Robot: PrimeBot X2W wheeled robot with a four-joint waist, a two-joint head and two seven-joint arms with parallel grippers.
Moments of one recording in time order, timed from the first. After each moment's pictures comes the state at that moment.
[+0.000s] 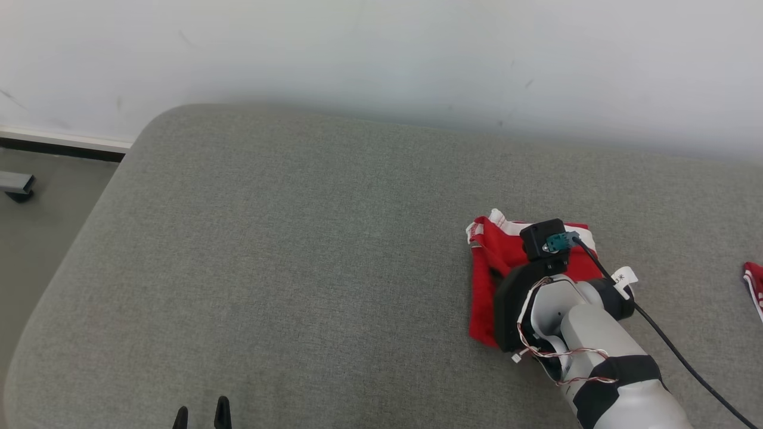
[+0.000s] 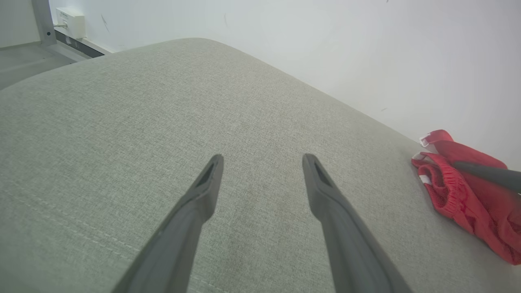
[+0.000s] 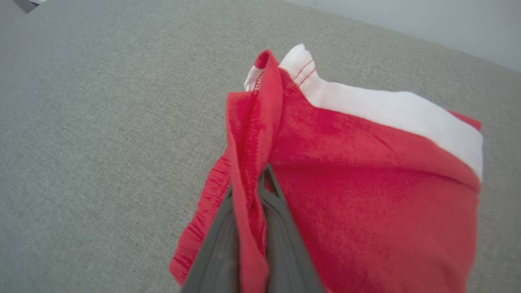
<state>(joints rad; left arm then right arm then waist) 0.16 0.06 -0.04 0.15 -0.48 -0.13 -0.26 -0.65 -0.05 0.24 0.87 0.17 0.13 0.29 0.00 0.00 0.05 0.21</state>
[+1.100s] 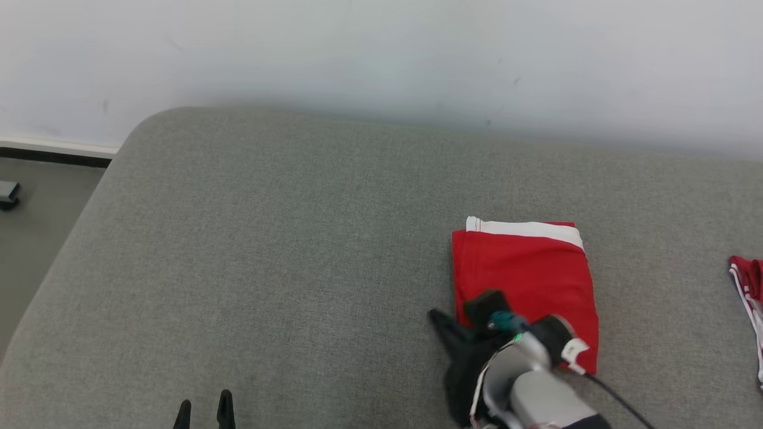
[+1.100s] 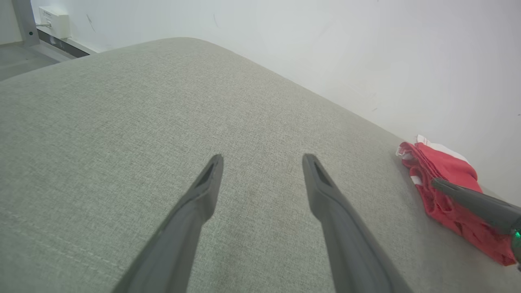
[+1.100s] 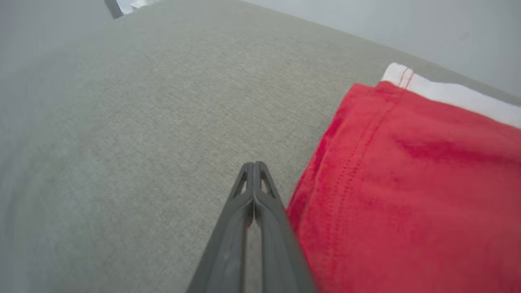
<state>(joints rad) 0.14 0.06 -0.05 0.16 -0.48 -0.13 -0.26 -0.53 -0.05 0.51 0.81 0.22 0.13 0.00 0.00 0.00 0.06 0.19</state>
